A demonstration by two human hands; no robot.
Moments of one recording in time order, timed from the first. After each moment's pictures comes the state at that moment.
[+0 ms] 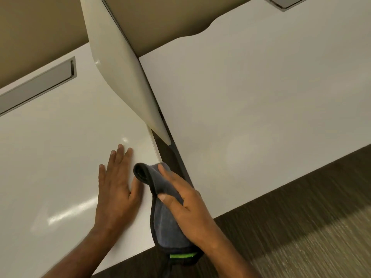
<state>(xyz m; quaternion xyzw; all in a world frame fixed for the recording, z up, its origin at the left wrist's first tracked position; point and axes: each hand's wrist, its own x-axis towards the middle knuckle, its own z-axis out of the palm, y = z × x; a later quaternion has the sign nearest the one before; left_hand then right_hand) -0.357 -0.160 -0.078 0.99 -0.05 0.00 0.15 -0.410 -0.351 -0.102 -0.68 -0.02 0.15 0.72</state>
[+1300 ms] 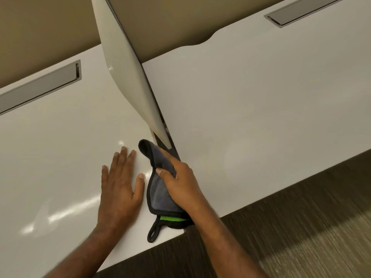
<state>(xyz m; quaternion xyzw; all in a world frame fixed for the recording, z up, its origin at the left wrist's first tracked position) -0.357 -0.162 -0.077 0.99 -0.04 0.00 0.13 -0.349 -0.338 -0.097 -0.74 0.04 0.13 0.66</state>
